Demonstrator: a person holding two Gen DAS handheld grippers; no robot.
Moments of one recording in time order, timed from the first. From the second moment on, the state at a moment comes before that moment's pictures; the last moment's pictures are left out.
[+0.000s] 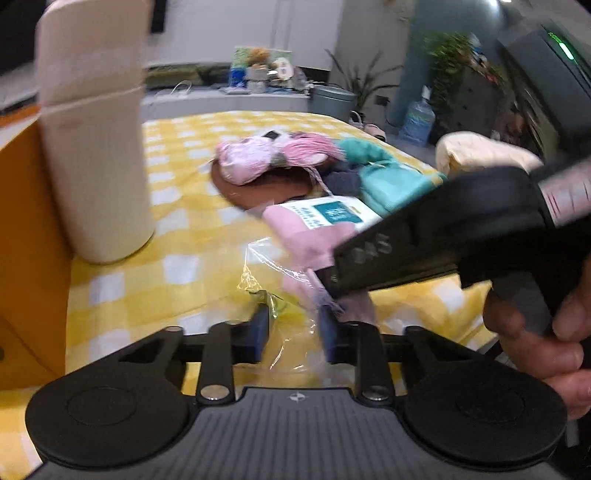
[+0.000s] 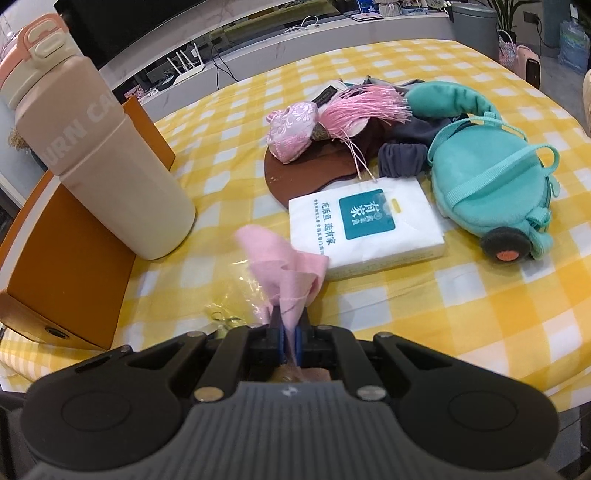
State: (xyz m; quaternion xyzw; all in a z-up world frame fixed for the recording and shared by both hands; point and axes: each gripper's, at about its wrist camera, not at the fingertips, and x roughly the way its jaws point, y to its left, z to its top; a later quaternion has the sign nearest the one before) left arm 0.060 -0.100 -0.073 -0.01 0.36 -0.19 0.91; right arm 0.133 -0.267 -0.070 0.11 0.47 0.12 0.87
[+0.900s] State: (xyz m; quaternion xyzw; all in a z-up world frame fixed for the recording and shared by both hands) left arm 0.041 -0.039 -0.007 -0.14 0.35 -0.13 0.92; right arm 0.117 -0.277 -0.034 0.12 0.40 0.12 0.90
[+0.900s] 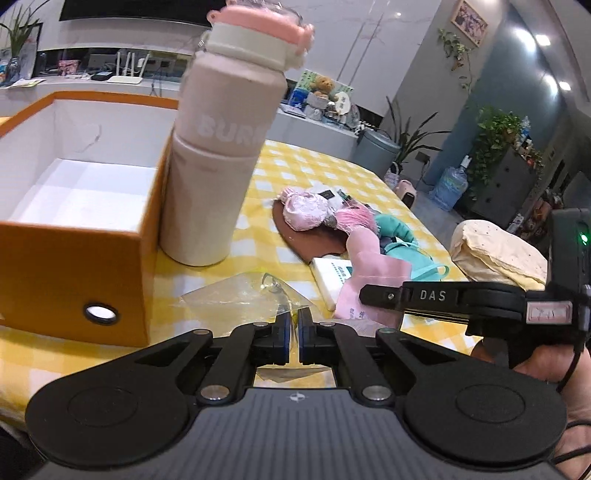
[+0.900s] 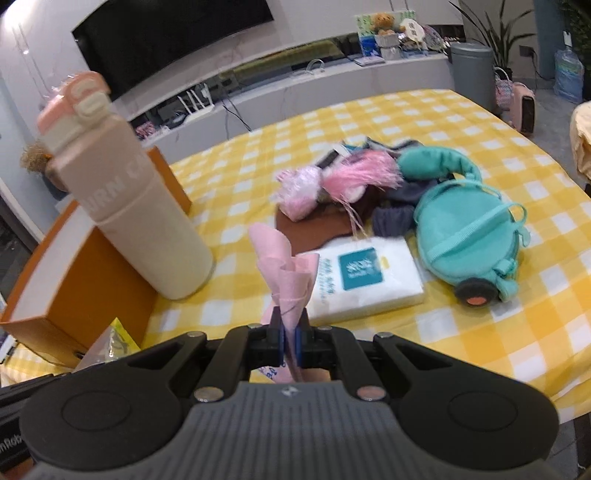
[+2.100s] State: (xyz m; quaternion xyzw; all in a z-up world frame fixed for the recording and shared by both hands) left arm 0.095 0.128 0.058 -0.12 0.38 0.02 0.92; right arm 0.111 -0.064 0.037 -0.02 0.36 0.32 0.88
